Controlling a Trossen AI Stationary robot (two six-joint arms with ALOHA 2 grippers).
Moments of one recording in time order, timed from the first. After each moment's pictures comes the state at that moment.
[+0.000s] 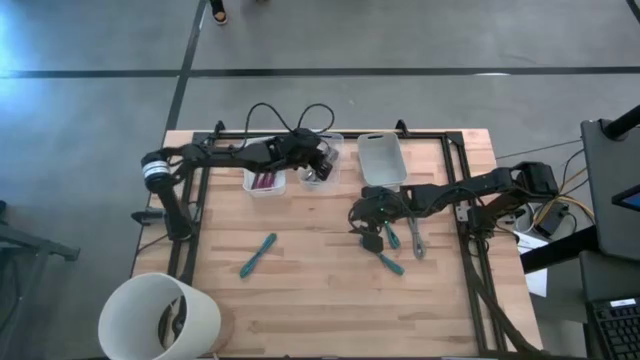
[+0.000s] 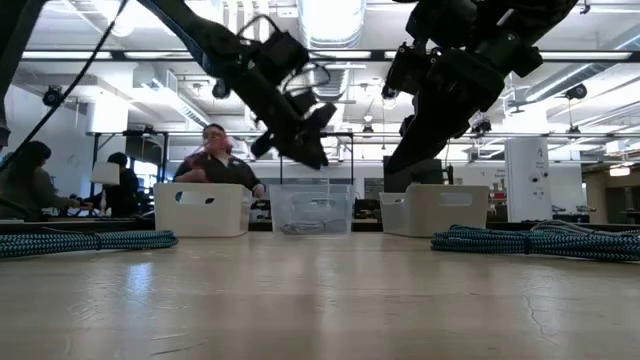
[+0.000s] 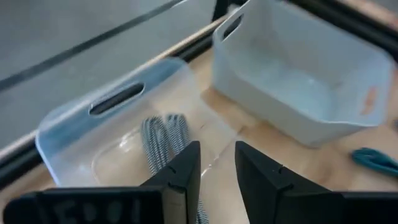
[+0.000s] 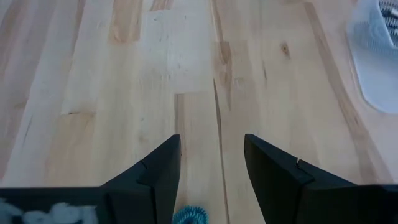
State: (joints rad) left arm 0.40 1.71 1.17 -0.04 -0.19 -0.31; right arm -0.01 1.48 0.78 -0.09 -0.08 0.13
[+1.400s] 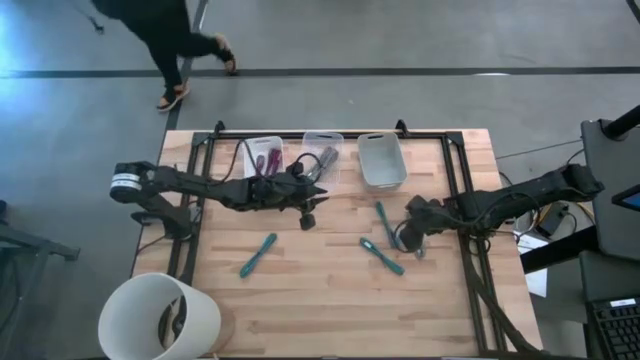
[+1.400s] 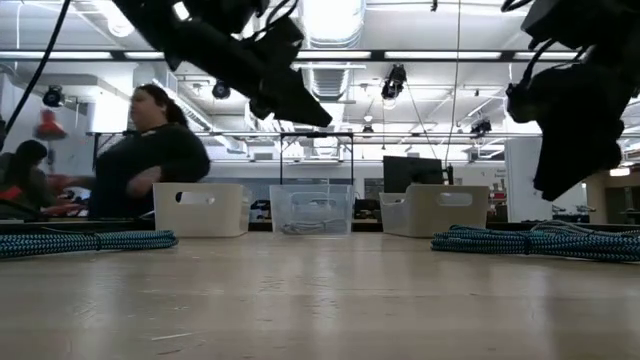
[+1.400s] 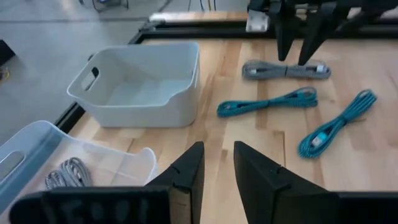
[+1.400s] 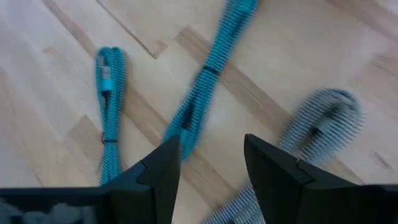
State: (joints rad) left arm 0.08 1.48 0.85 0.25 -0.19 0.04; right arm 0.17 0.96 0.50 -0.66 0.18 1.00
